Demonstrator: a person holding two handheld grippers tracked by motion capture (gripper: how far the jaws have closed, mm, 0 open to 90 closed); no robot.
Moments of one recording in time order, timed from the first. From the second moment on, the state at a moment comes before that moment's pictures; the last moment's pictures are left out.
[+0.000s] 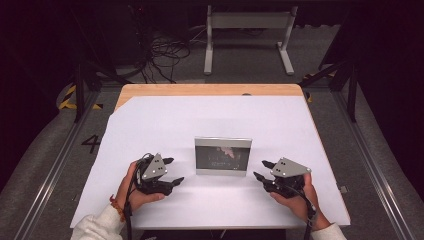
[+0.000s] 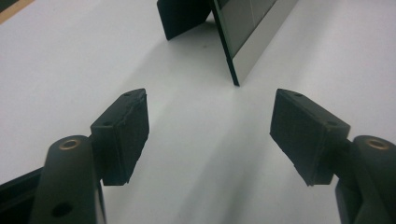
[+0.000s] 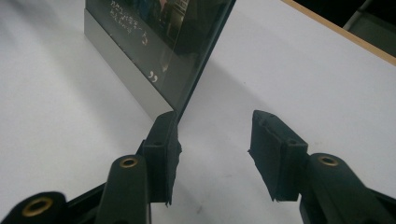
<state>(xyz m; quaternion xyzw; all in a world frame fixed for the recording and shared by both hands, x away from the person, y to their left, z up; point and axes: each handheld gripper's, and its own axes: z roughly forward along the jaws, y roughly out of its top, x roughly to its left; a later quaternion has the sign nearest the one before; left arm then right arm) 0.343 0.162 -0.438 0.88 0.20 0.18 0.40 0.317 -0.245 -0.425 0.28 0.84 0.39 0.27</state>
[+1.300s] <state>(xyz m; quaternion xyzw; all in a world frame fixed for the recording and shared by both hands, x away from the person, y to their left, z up) 0.320 0.228 -0.454 0.86 0.26 0.18 0.40 0.294 -0.289 -0.440 0.33 0.82 0.36 0.30</state>
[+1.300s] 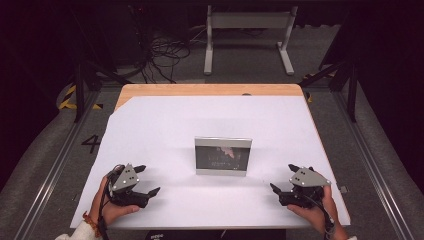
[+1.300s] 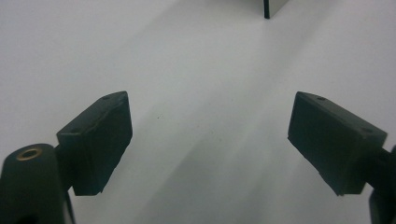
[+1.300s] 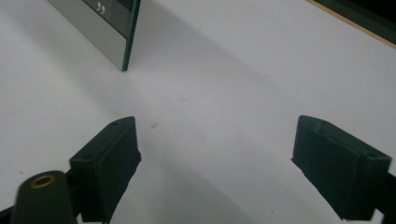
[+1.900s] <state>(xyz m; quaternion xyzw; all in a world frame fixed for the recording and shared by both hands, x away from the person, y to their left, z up) 0.313 0.239 -0.456 0.84 0.27 0.19 0.42 0.289 -0.292 -0.448 0.33 0.82 0.37 0.29</state>
